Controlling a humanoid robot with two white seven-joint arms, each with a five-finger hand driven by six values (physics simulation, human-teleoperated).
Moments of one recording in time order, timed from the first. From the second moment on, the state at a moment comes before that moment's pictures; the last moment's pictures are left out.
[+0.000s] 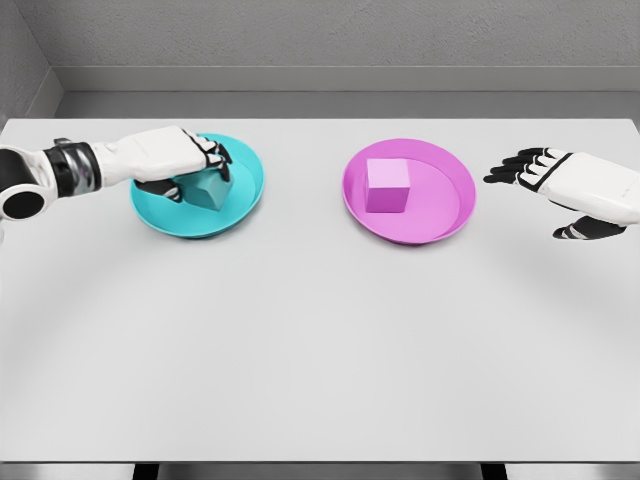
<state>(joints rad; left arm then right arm) -0.92 0.69 -0.96 -1.11 -0.55 -0.61 -0.22 -0.31 -0.94 0.23 -1.59 0.37 -0.61 0.44</state>
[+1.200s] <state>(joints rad) -0.71 1.00 -0.74 -1.31 -0.44 -0.61 -0.22 -0.31 -0.95 0.23 -1.59 0.37 -0.61 0.44</state>
